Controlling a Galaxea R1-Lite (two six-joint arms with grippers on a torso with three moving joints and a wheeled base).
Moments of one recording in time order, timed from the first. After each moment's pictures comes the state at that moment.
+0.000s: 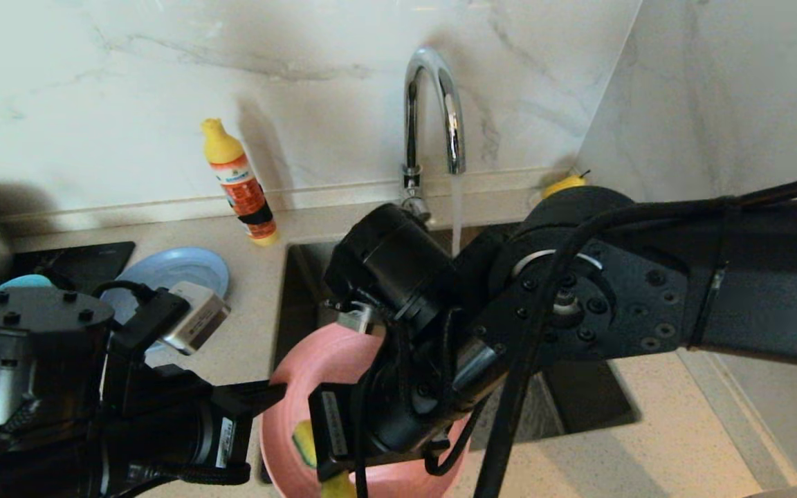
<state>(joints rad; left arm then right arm) -0.60 1.29 -0.57 -0.23 0.05 -0.10 0.99 2.09 -1.94 0.76 0.37 0.70</state>
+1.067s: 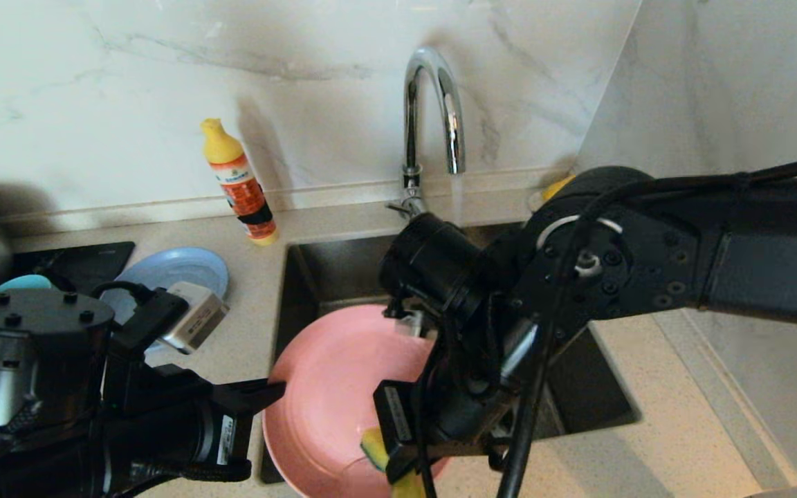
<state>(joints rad) -0.60 1.29 -0.57 -0.23 0.06 -0.11 0.89 2.06 -1.93 0.97 0.37 0.71</state>
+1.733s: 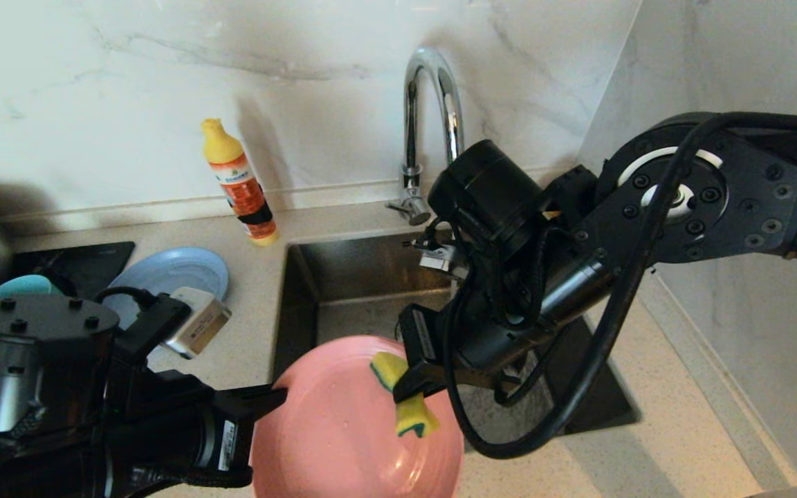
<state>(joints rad) -0.61 1.30 -0.56 -0.23 0.05 -0.13 0.83 2.00 -1.93 0.85 0.37 0.70</state>
